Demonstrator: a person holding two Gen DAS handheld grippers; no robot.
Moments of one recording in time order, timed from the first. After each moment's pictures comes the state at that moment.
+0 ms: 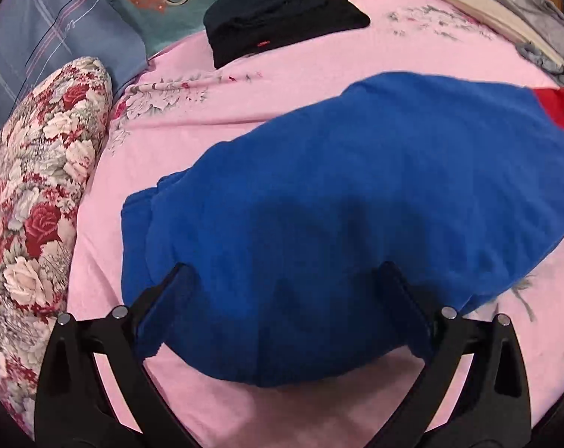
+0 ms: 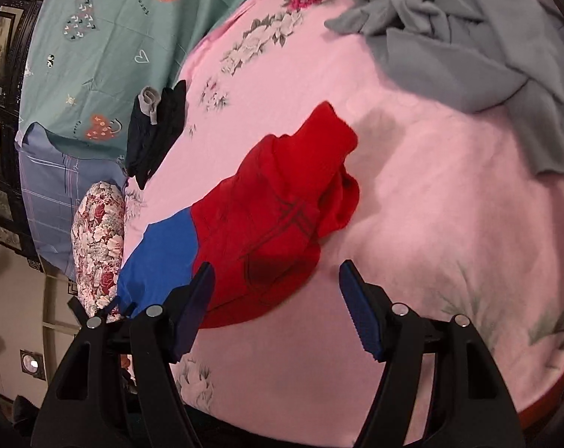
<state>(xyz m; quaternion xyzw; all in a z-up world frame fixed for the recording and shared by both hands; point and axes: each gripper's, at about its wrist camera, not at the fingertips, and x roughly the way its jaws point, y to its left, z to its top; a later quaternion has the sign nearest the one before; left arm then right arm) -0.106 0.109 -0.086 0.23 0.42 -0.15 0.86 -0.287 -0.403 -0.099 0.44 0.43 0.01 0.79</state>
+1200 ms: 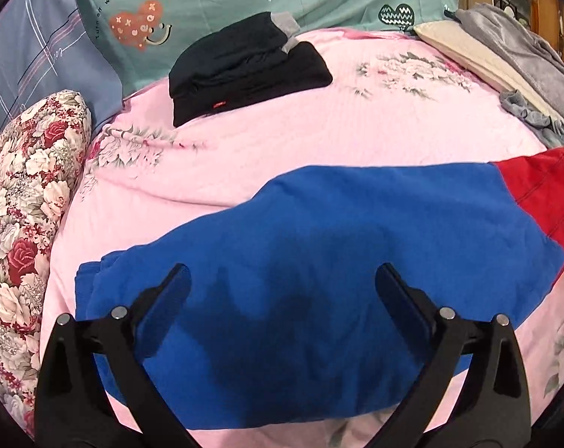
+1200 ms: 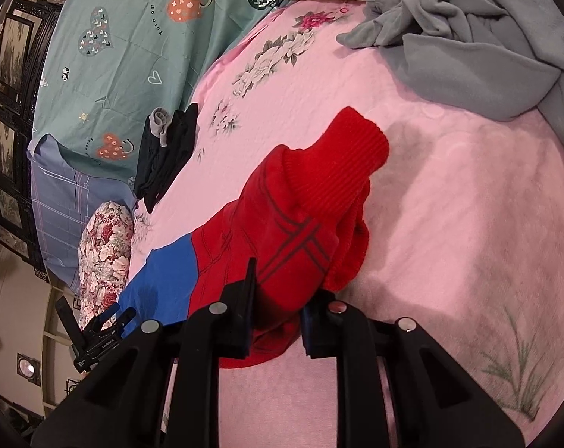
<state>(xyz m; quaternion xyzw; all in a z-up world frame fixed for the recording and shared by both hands) -0.111 0.021 -0.054 0.18 0.37 -0.18 0.89 -0.283 -0.403 -0.117 0.43 0.36 0.01 0.83</state>
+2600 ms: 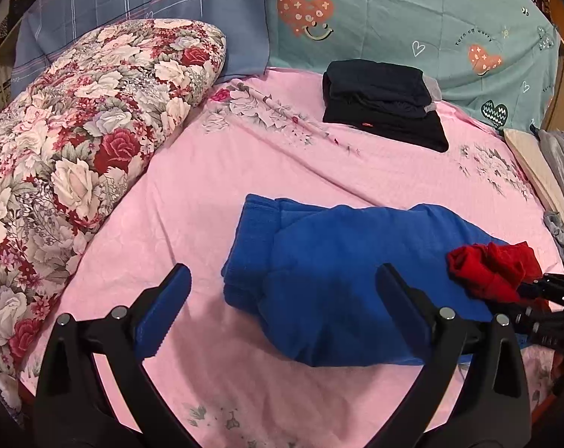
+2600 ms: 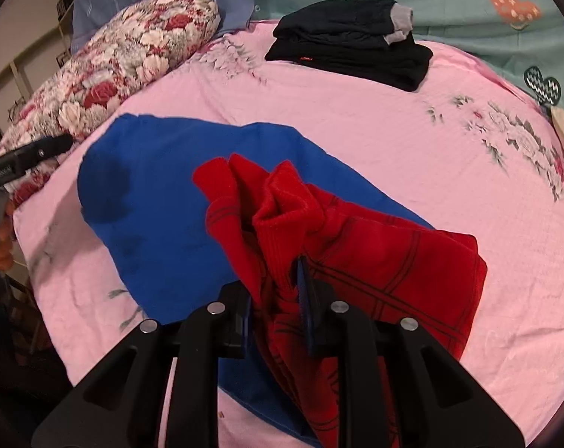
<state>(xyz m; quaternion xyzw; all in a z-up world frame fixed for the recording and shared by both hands) -0.125 0.196 -0.029 -0.01 0.37 -0.06 0.93 -0.146 -0.113 -0.071 -0.02 0.45 0.15 0.88</state>
